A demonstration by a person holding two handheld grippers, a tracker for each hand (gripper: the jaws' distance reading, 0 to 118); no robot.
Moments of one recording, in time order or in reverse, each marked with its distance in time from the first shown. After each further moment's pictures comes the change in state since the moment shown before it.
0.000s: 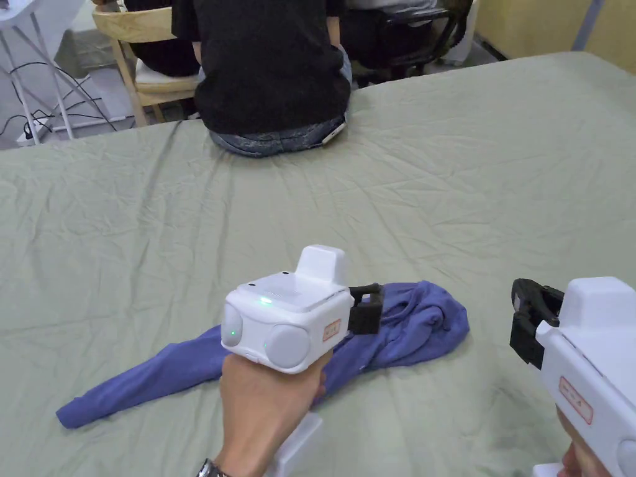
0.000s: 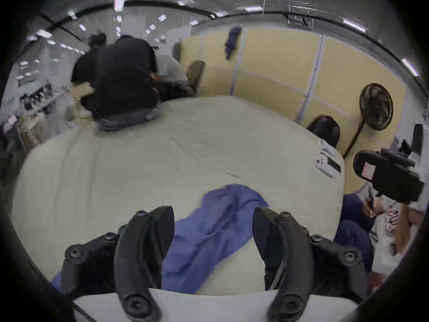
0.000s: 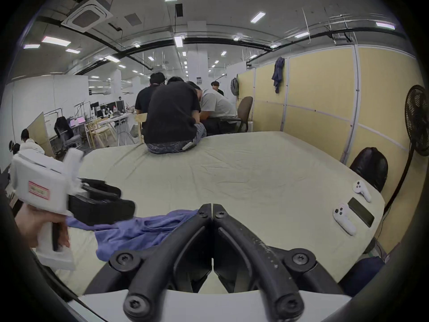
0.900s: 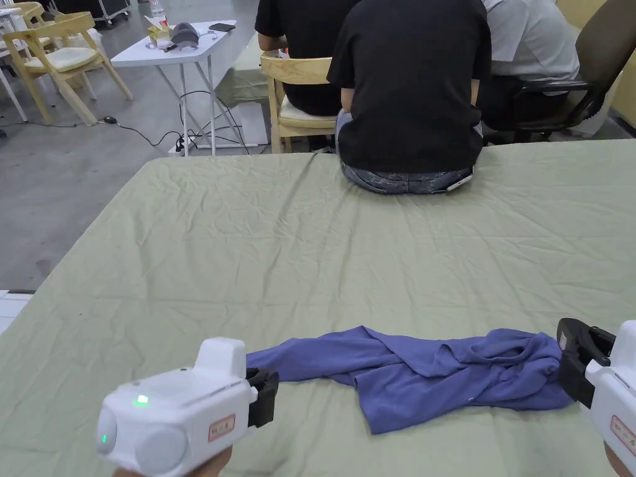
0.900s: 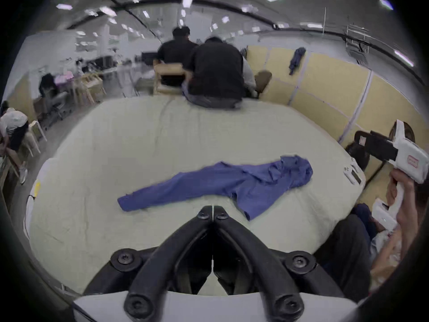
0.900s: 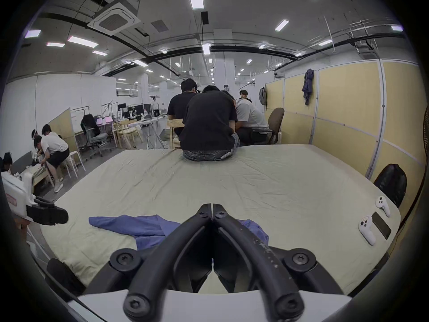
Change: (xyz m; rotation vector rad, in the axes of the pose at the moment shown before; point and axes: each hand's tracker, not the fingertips) left arm -0.146 -0.109 0.190 -0.129 0.180 0.279; right arm -0.077 0.011 0.016 0.047 0.166 0.062
